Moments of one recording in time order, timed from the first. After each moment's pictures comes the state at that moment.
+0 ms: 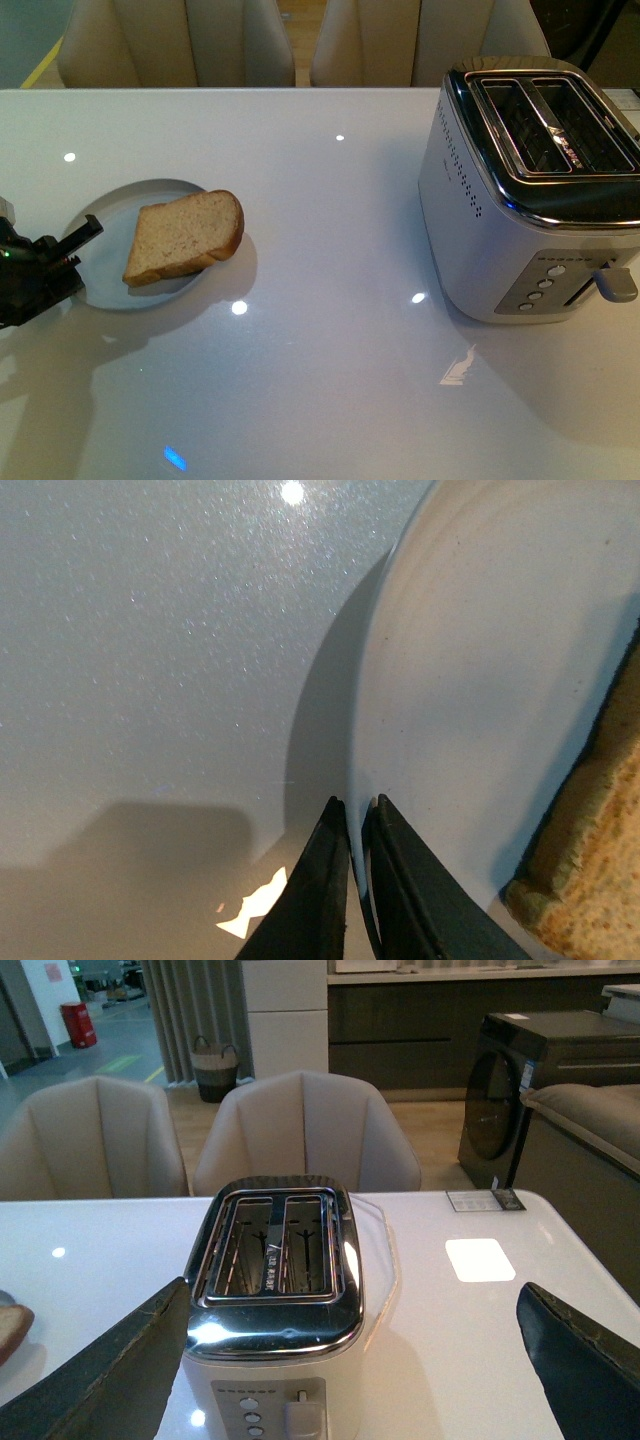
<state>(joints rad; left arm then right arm) 0.09 2.38 0.92 0.41 0.09 -0.55 0.00 0.01 0.02 0.00 0.00 0.00</state>
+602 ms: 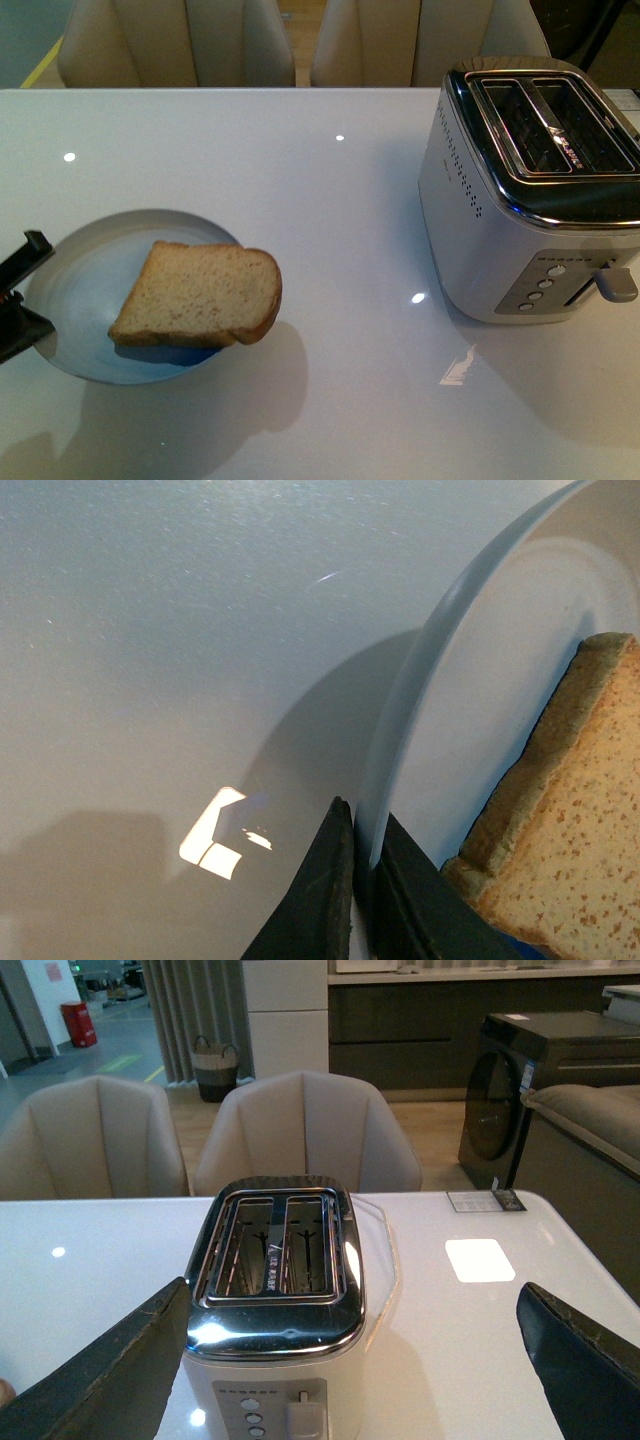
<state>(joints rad) 0.03 1.90 0.53 0.32 0.16 -0.66 0.00 0.01 0.02 0.00 0.00 0.00</state>
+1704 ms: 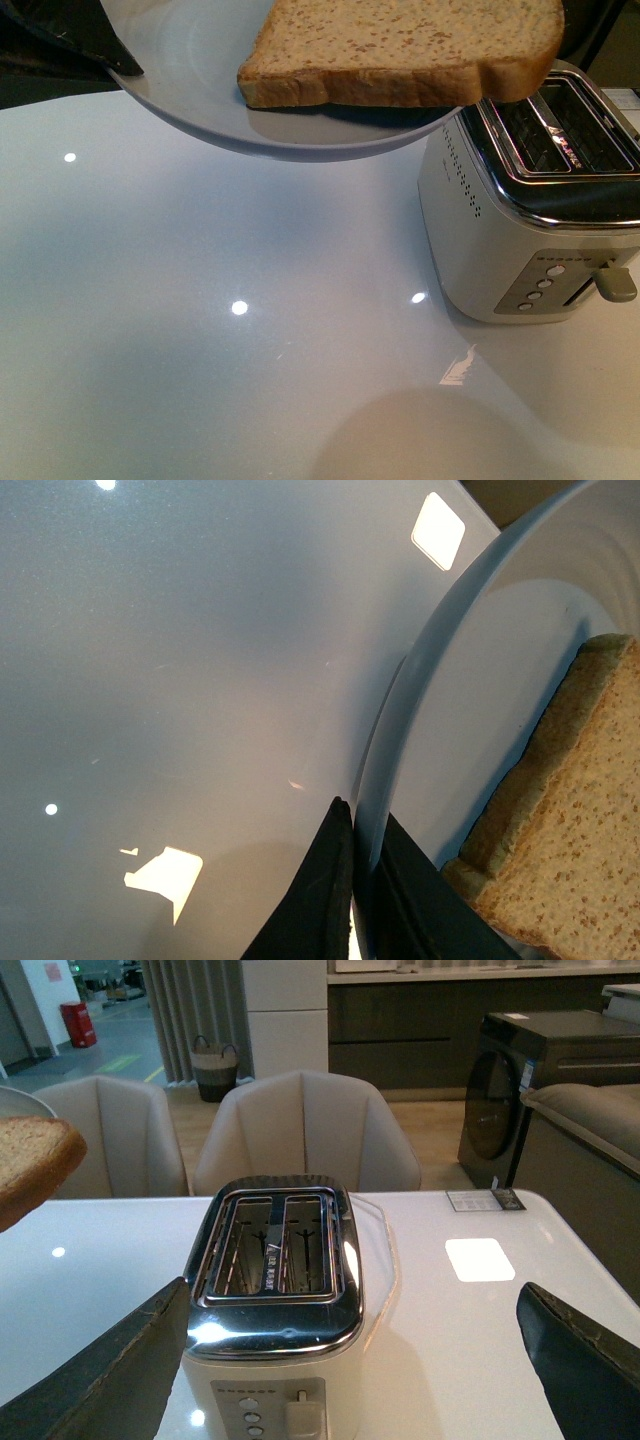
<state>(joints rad) -0.46 1.35 0.90 -0.33 -0.03 -0.99 0.00 0.01 0.02 0.00 0.00 0.00</state>
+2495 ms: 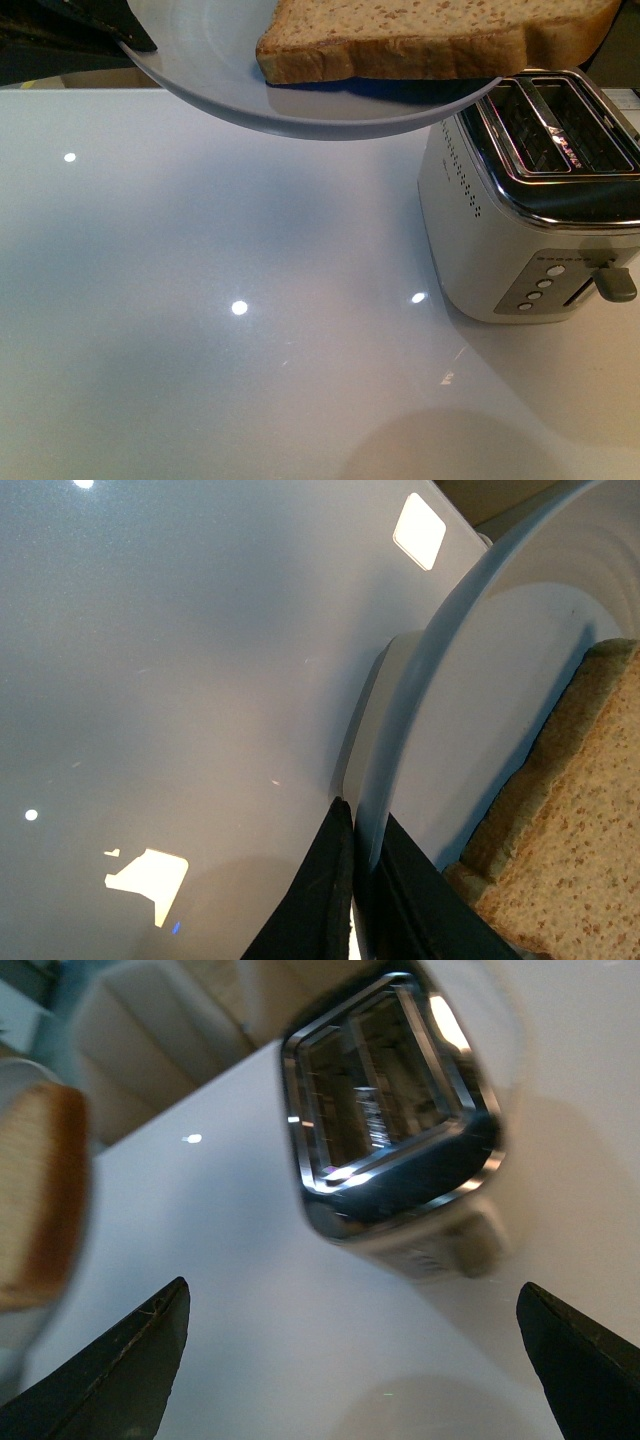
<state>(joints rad) -0.48 1.34 0.91 -0.33 -0.03 -1.01 0.08 0.71 0.43 -0.15 -0.18 0.60</state>
